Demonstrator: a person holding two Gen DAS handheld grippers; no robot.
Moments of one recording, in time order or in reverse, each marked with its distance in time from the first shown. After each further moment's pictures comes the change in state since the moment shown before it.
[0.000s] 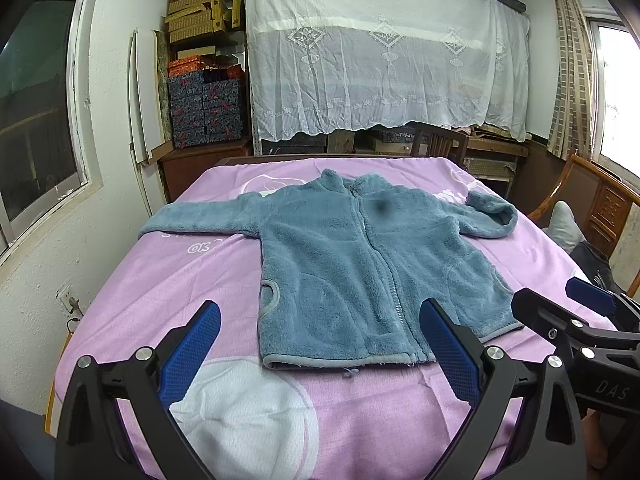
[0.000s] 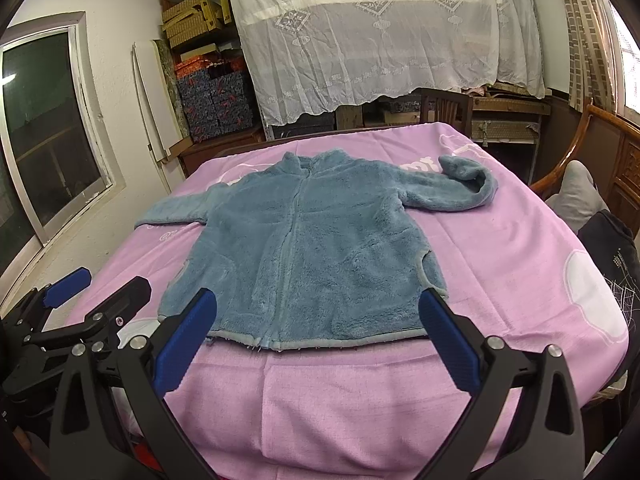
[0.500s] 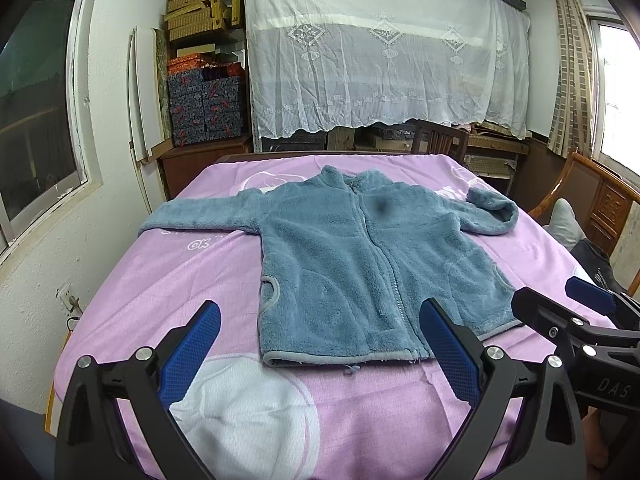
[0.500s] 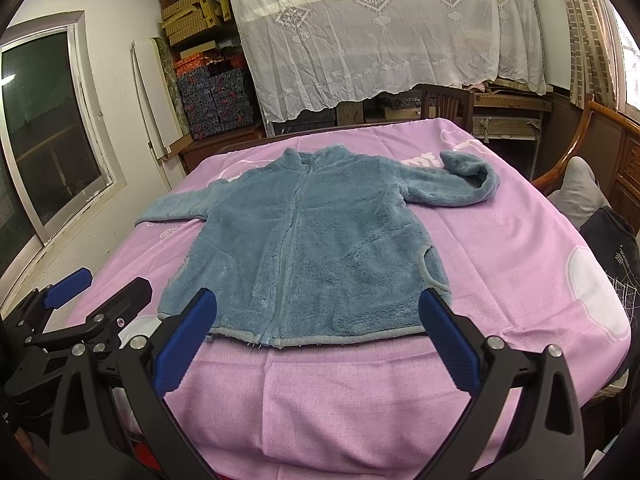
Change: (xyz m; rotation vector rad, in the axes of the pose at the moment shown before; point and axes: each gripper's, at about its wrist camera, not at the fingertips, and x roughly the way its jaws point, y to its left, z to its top) left arm 0.004 0.002 -0.008 -0.002 0.006 0.002; right arm 0.002 0.001 -0.003 0.004 0.011 0.004
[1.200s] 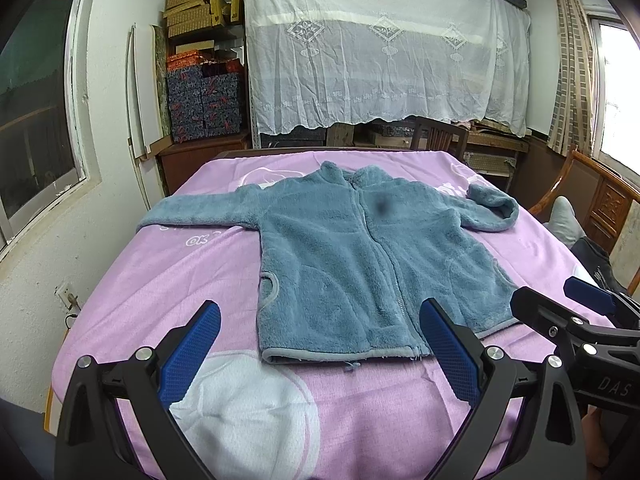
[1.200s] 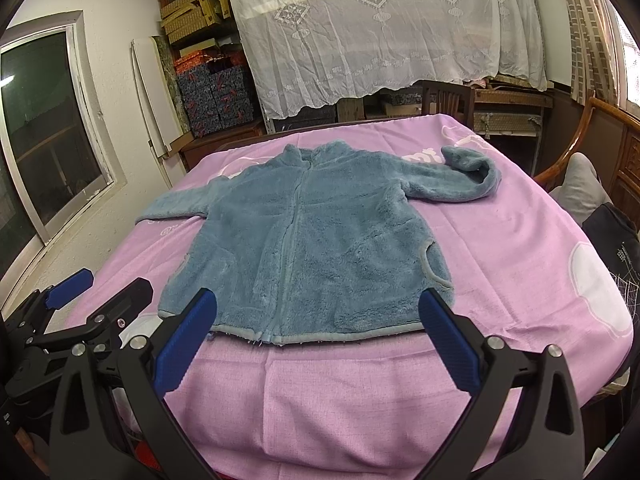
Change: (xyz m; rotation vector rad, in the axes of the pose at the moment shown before) left arm 0.003 0.000 -0.002 -0.001 0.011 -0.007; right arm 0.003 0.002 -0.005 0.005 0.012 0.002
